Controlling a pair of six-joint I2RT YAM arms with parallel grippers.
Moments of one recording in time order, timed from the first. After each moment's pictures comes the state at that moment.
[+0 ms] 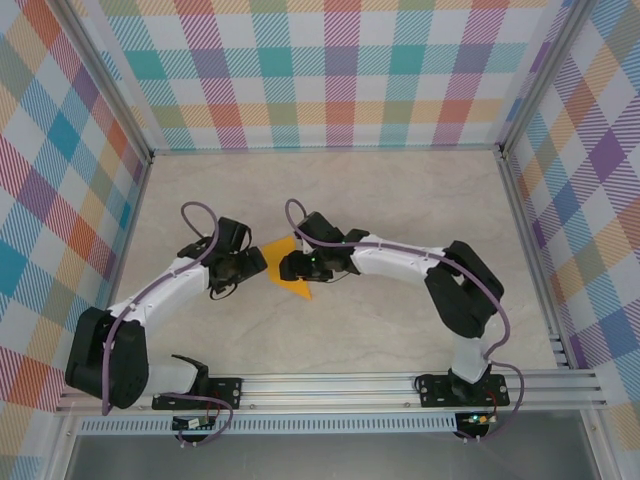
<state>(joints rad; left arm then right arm) -0.34 1.30 0.79 -0.62 -0.08 -0.81 0.89 1.89 1.31 -0.38 -0.29 0.75</state>
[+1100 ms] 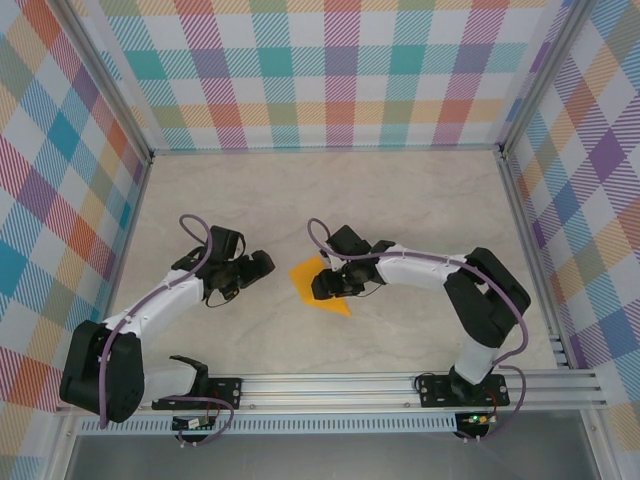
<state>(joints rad) -0.32 1.24 0.68 -0.47 0.16 -0.82 0.81 1.71 1.03 -0.41 -0.33 0.55</state>
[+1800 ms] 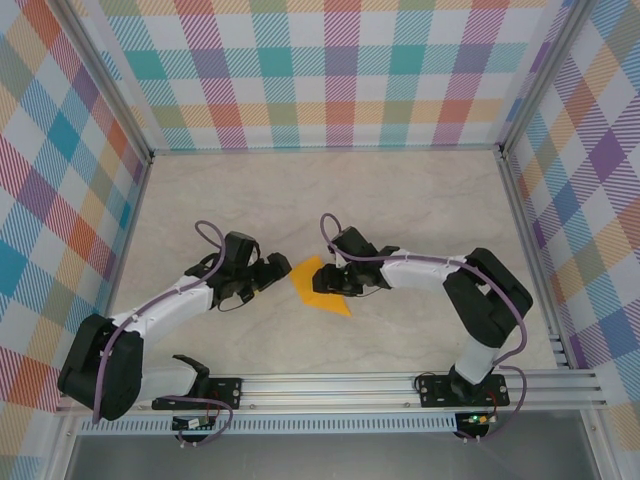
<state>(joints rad) -0.45 1.25 0.63 -0.31 0.19 -0.94 0.78 1.73 0.94 -0.23 -0.35 0.76</state>
